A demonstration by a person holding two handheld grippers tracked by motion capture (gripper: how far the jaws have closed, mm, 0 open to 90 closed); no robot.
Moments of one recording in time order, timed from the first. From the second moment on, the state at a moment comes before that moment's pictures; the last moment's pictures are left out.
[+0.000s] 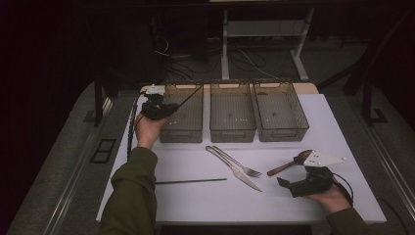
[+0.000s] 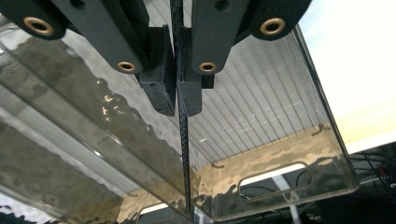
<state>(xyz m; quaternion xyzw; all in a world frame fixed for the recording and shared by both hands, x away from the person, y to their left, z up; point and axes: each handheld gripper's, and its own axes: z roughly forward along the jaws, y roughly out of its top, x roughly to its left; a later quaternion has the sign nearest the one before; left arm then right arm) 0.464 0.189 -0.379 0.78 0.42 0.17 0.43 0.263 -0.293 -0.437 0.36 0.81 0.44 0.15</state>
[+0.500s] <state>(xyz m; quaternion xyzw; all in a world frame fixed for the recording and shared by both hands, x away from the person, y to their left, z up) 0.463 0.186 -0.380 0.78 0.42 0.17 0.42 0.263 -0.293 -0.437 0.36 0.81 0.44 0.15</state>
